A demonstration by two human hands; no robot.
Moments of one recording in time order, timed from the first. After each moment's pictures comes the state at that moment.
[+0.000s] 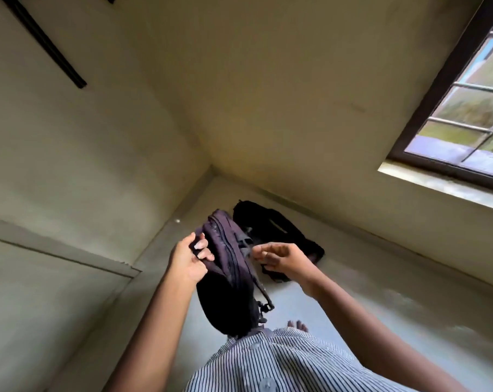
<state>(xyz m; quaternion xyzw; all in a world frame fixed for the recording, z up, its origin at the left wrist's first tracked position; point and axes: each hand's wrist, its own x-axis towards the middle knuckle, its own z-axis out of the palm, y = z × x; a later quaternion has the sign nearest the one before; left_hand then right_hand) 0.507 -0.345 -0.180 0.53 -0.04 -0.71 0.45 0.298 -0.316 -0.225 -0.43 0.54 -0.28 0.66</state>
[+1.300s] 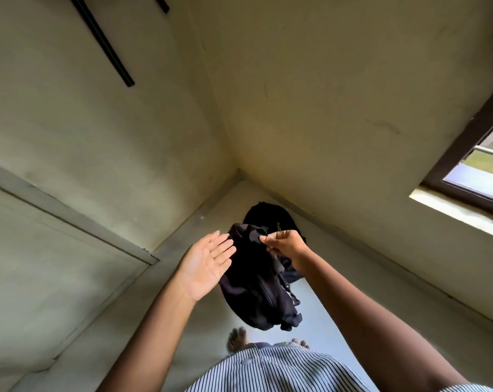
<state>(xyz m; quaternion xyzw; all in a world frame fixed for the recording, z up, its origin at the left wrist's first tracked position) 0.463 -0.316 -0.127 0.60 -0.07 -0.67 0.43 0.309 -0.393 -0.247 -0.38 0.56 -0.27 0.69</state>
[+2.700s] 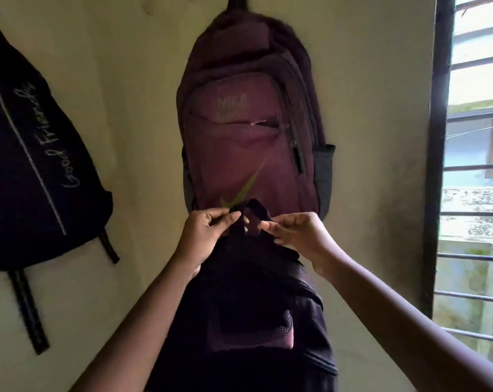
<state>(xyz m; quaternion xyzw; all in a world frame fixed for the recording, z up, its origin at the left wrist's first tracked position) 0.424 -0.630 0.163 0.33 -0.71 -0.30 0.55 0.246 -0.590 0.147 -0.57 0.49 -0.59 0.29</state>
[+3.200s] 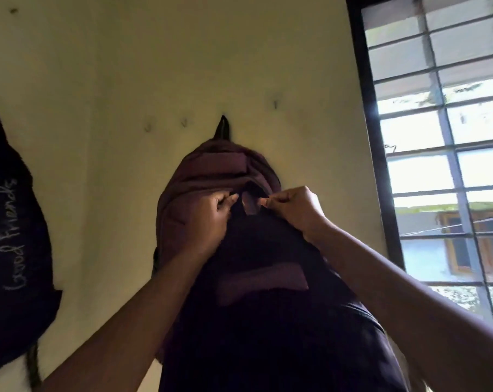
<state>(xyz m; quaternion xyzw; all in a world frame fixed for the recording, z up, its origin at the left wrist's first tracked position) 0.347 -0.663 0.338 0.25 -0.72 -0.05 0.65 0.194 -0.605 0.351 -0.58 0.52 -0.63 -0.01</state>
